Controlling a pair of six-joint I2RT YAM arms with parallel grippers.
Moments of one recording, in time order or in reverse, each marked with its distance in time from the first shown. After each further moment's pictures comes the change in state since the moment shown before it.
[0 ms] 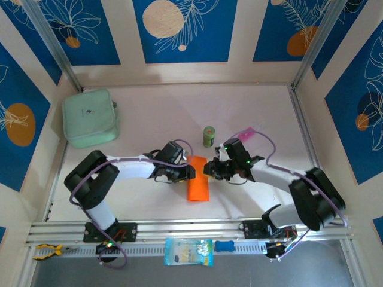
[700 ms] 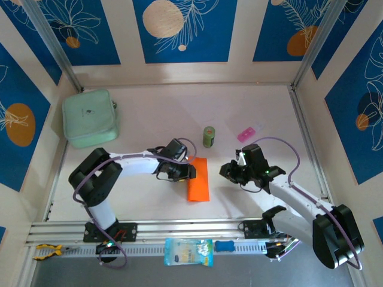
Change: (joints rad) left arm -0.007 0.046 0.101 -0.158 -0.030 0.048; right arm -0.109 -0.305 -0.121 -0.190 0.115 0.039
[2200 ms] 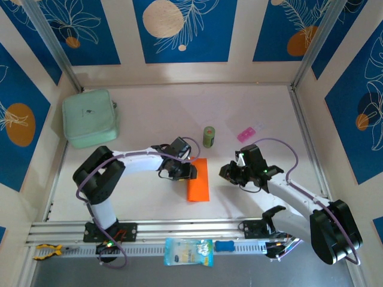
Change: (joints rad) left arm -0.016 0.038 0.082 -0.122 -0.050 0.061; right arm 0.000 0.040 -0.007 0.010 0.000 0.011
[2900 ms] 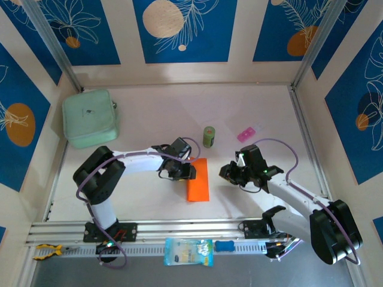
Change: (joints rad) left arm -0.005 0.000 0.000 -0.007 -0.022 0.000; right arm 0.000 0.000 -0.005 0.003 0.000 0.007
